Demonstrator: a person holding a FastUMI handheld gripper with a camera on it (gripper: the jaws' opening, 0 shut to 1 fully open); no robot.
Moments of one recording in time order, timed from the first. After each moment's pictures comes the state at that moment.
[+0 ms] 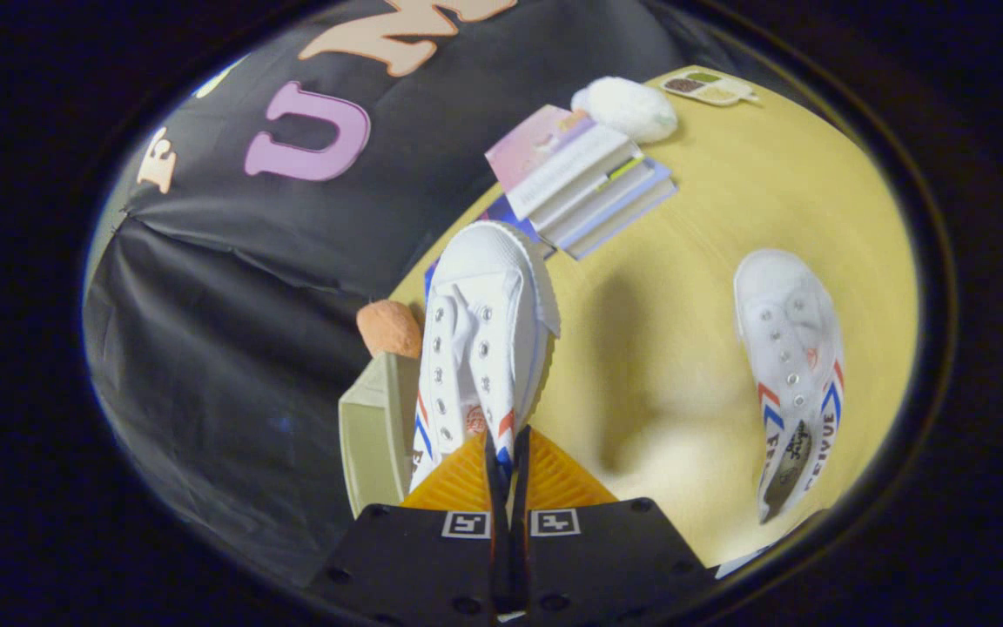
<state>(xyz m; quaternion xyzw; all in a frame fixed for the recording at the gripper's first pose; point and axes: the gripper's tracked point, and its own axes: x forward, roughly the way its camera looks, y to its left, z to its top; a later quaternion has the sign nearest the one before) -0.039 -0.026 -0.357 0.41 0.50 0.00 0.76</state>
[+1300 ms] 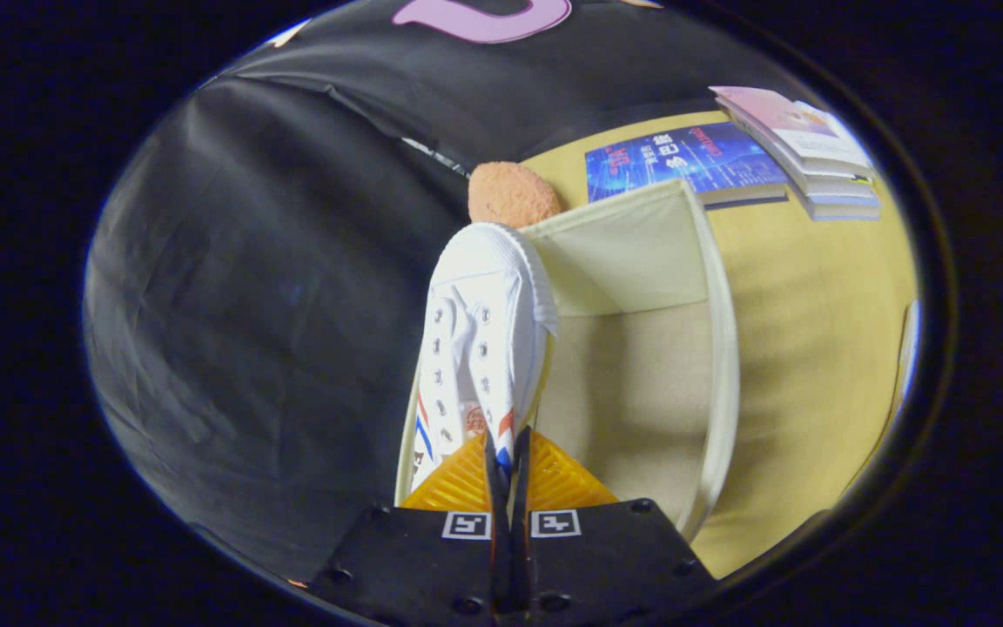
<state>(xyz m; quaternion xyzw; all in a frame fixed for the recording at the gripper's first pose) -0.066 0.203 -0.377 0.27 0.60 0.19 0.73</state>
